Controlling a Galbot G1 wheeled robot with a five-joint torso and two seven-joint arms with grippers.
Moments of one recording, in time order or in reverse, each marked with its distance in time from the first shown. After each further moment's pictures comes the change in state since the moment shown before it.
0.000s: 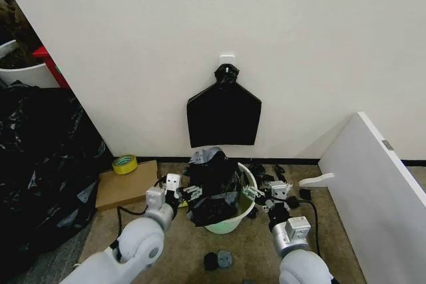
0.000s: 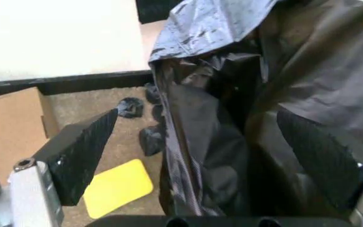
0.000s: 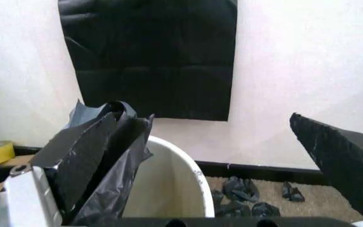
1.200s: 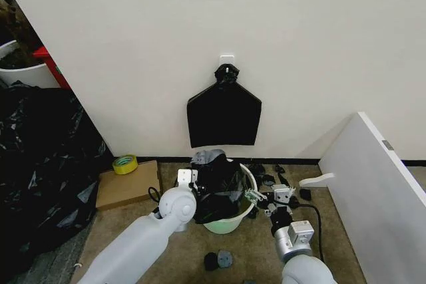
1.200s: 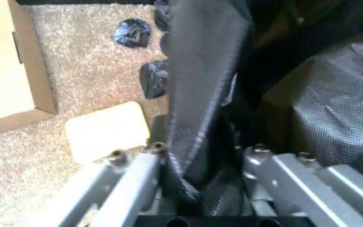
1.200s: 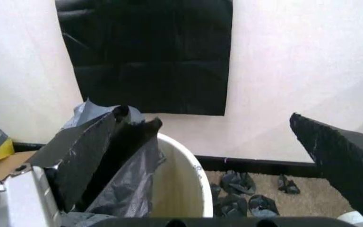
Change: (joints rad) left arm -0.216 -0.180 0.111 0.247 -0.272 0.200 -0.291; right arm -0.028 -0.005 0.009 0.026 0.004 -0.015 0.012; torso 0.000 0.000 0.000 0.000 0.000
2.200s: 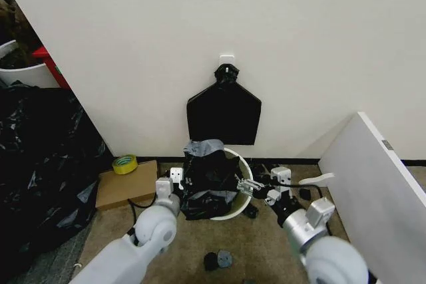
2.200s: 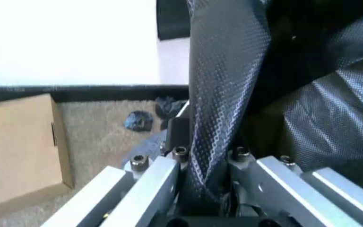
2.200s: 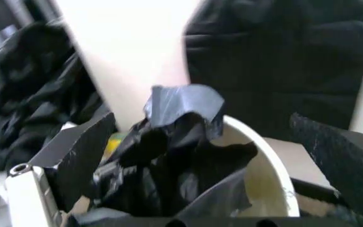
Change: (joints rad) left arm 0.280 0.124 -0.168 -0.218 0.359 -0.316 0.320; right arm 0.135 -0.236 0.100 0.152 0.414 -0.173 -0.369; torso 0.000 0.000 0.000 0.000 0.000
